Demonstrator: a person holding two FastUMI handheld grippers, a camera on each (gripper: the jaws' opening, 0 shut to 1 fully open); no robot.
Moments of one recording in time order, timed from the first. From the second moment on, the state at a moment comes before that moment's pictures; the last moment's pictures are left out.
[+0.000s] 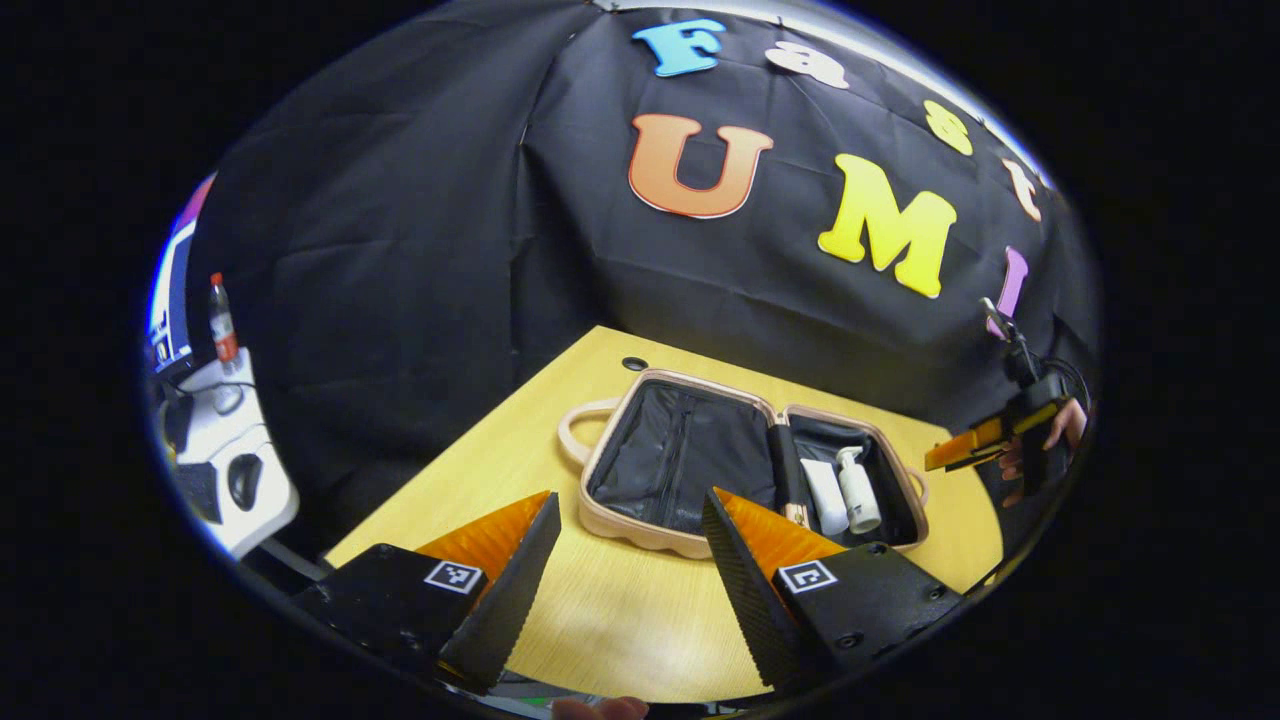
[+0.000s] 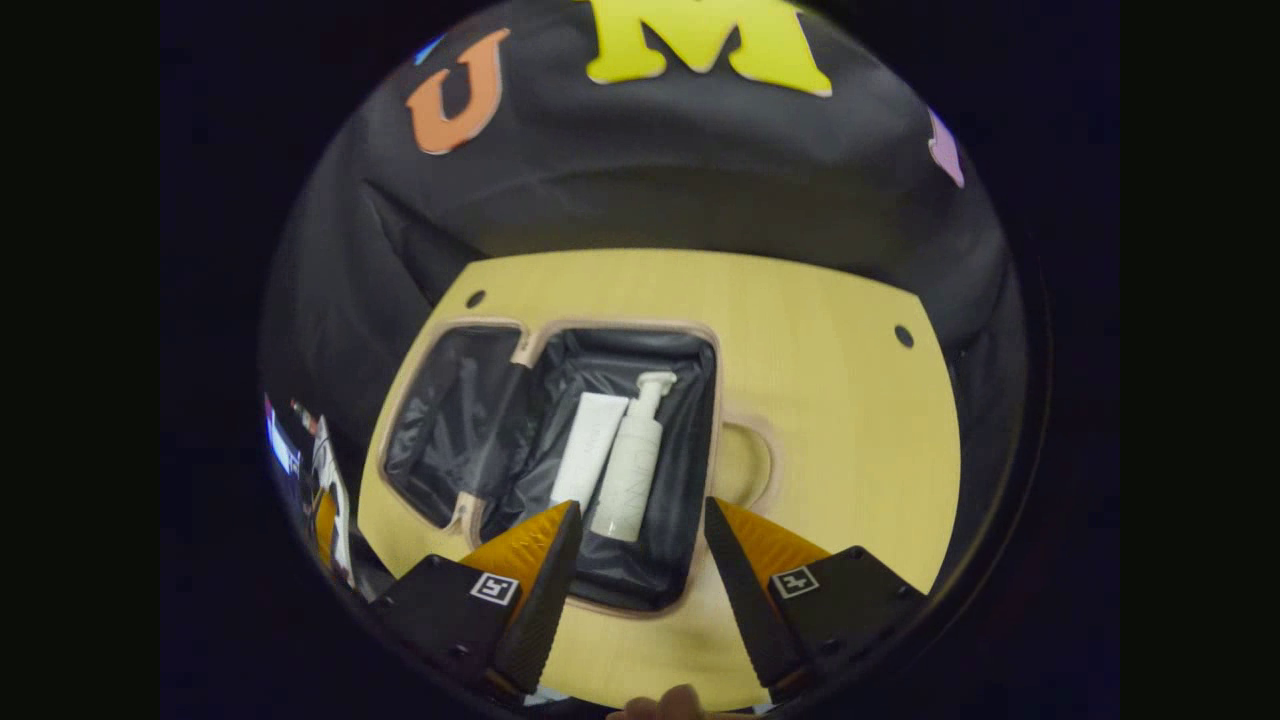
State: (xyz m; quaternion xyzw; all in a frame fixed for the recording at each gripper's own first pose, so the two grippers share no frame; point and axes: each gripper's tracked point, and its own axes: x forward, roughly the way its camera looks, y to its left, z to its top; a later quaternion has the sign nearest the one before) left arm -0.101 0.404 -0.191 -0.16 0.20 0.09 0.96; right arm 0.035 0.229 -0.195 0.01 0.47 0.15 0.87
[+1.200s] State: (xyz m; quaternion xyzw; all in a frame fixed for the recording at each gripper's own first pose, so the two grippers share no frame) left arm 0.083 0.480 -0.327 -0.49 0.25 0.07 0.83; right arm -0.016 0.138 -0.089 -0.02 0.33 0.13 0.93
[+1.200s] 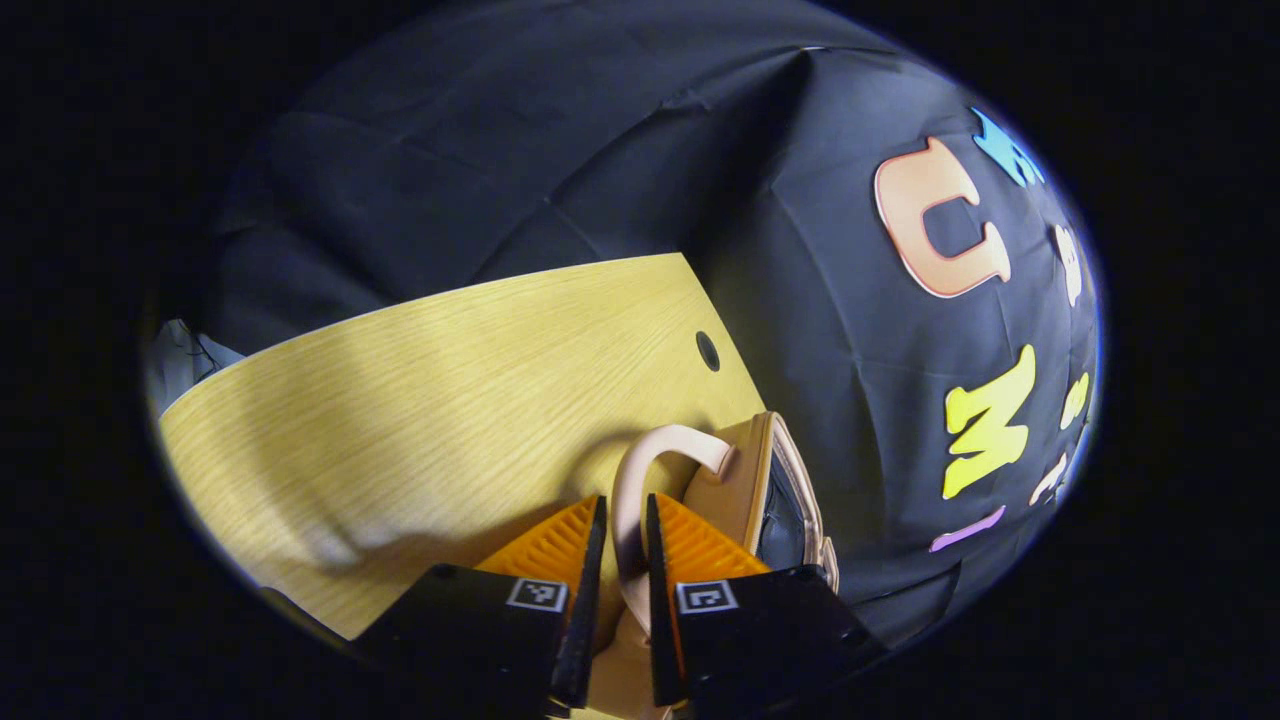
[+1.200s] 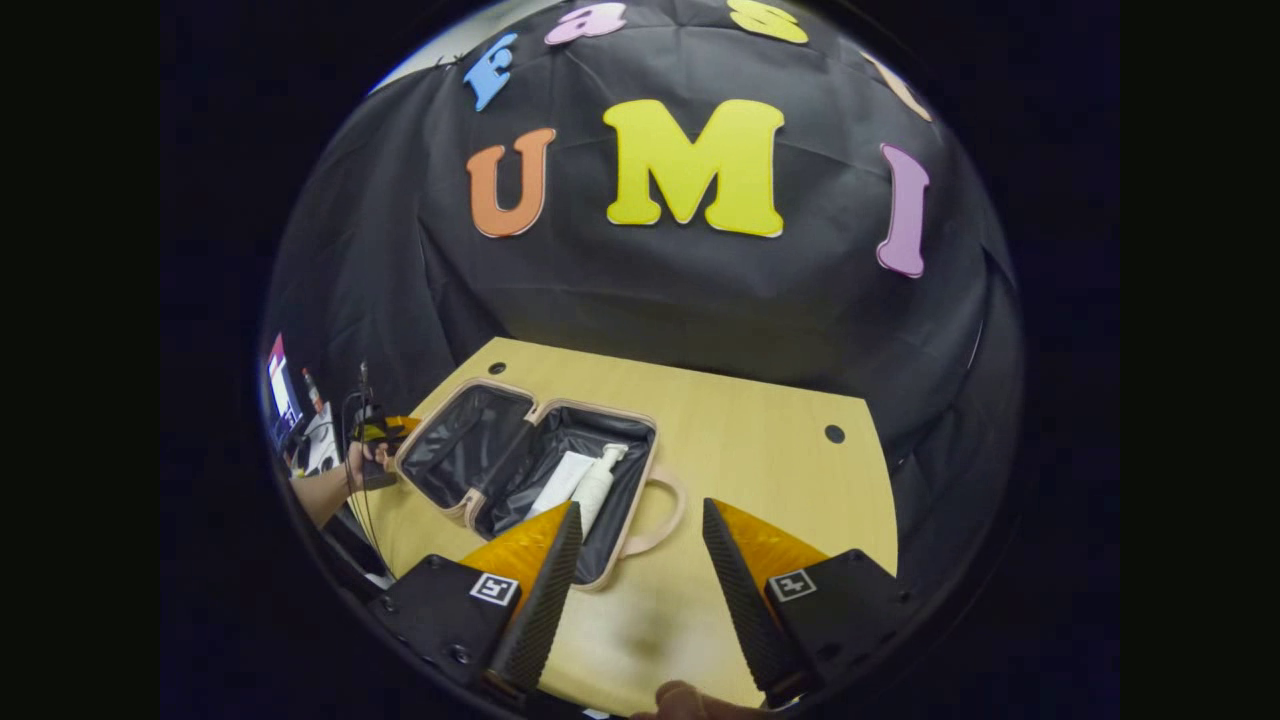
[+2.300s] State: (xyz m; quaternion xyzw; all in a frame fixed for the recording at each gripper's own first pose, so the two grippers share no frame) left arm 0.078 0.283 -0.029 -0.15 0.14 0.00 0.98; right arm -0.063 0.001 -0.039 0.01 0.20 0.01 0.98
